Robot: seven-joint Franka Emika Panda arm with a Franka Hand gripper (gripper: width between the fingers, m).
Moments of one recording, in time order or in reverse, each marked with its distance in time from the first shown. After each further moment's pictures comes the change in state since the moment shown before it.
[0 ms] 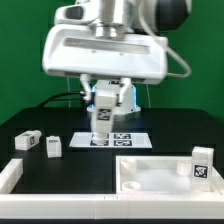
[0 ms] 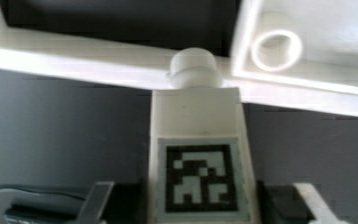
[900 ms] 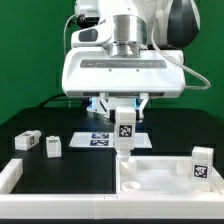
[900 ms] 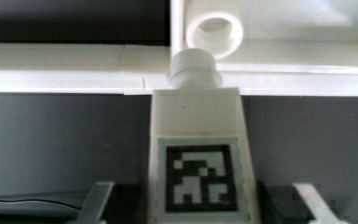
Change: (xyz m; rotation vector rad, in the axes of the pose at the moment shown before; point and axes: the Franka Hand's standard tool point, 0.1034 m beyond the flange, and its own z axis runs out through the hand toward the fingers) arm 0.012 -0.033 0.019 0.014 0.098 0.101
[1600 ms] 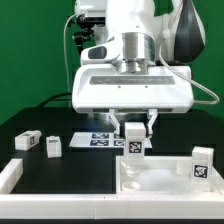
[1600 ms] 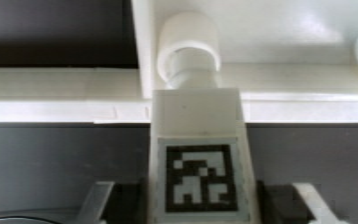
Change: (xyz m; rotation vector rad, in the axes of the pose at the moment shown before) arm -0.015 -0.020 0.027 0.006 0.011 0.005
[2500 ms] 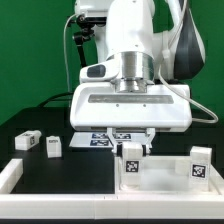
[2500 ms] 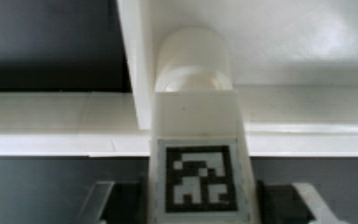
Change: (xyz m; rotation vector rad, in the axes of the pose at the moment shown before) arm -0.007 0.007 0.026 -0.022 0.017 0.010
